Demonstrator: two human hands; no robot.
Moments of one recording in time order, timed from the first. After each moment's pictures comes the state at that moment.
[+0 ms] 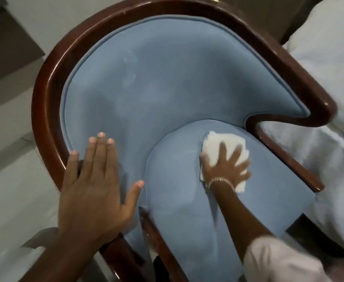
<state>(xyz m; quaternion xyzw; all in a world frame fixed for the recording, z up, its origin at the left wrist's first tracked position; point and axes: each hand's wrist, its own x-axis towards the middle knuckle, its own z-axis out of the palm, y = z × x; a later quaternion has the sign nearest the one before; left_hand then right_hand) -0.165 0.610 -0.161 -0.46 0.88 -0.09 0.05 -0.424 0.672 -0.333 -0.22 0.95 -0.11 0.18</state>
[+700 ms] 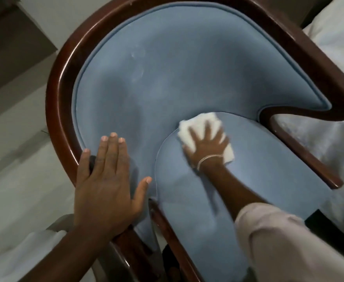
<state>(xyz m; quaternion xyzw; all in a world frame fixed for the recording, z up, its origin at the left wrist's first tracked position) -0.170 0.612 -0.156 -0.47 0.87 -0.10 0.10 -0.407 0.612 -0.345 -0.49 0.85 -0.01 0.19</state>
